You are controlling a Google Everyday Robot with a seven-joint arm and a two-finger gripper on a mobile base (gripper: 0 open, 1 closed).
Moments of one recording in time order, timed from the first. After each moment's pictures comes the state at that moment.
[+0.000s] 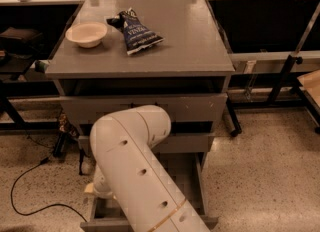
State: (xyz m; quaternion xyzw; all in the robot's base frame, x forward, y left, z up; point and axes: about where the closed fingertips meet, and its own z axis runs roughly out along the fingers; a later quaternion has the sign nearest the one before) arm 0.522 0.278 0.217 -0.99 0.08 -0.01 0.13
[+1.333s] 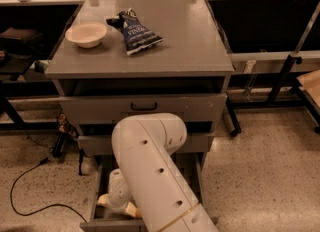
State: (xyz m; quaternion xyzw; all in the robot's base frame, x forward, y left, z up) arm 0.474 0.218 0.175 -0.98 0.14 0.02 0.12
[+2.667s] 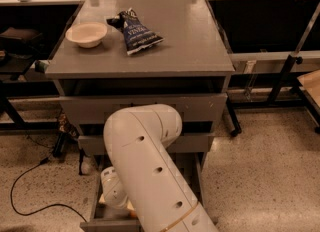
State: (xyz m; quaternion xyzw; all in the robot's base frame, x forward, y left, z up) arm 0.482 0.195 0.210 -0.99 0.11 -0.03 0.05
